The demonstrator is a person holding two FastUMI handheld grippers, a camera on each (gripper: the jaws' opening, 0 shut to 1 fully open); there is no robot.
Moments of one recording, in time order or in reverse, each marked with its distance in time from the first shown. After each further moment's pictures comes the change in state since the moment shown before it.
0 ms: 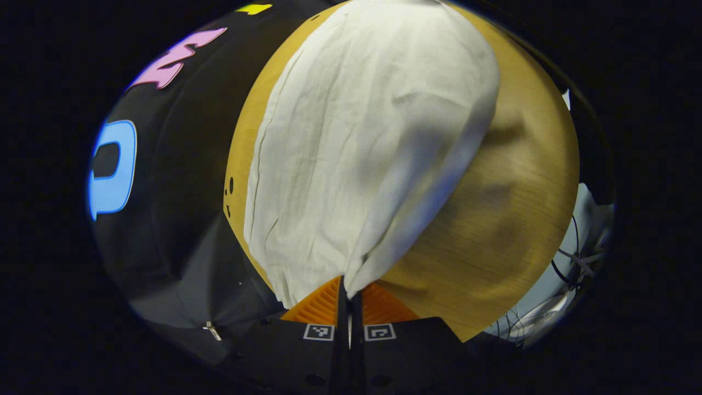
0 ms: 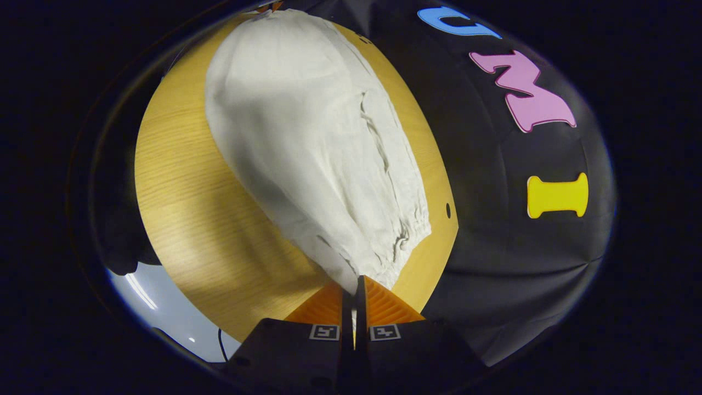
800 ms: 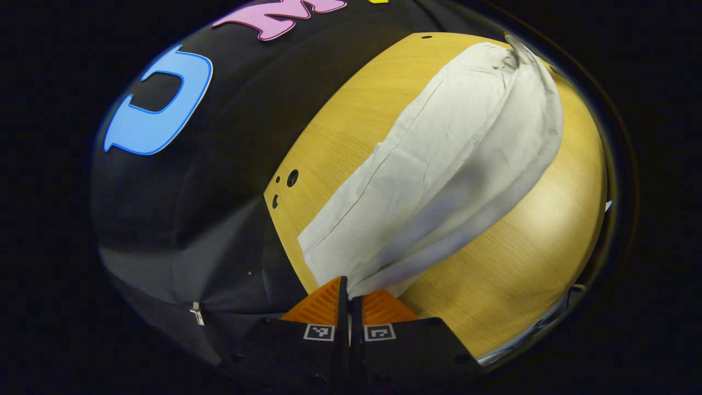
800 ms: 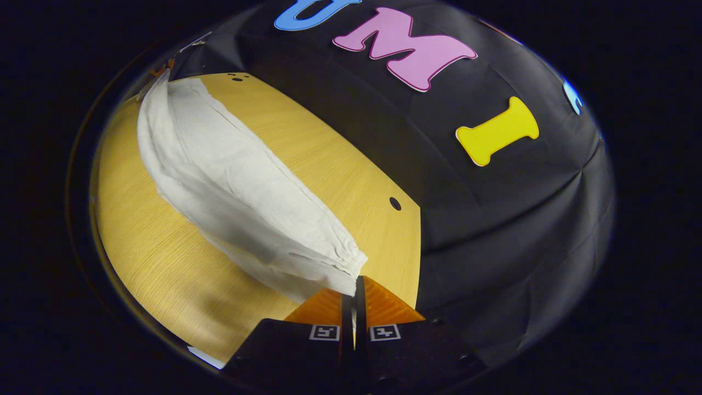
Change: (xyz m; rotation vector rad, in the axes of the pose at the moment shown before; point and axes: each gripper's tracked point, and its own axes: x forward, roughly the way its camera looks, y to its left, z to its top) left arm 0.002 0.148 0.045 -0.333 -0.053 0.031; right arm -0.015 -0.097 0.047 0.502 -0.035 -0.147
